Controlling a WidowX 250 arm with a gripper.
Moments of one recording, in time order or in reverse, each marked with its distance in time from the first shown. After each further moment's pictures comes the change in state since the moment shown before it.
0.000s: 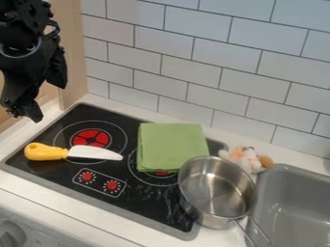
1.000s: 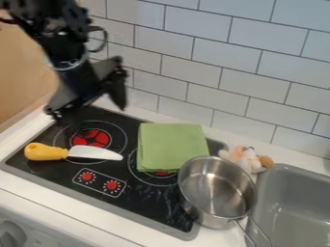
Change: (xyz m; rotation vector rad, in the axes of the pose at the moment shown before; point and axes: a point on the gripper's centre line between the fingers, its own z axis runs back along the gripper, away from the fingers) arm -0.076 -0.008 0.004 -0.067 0.279 -0.506
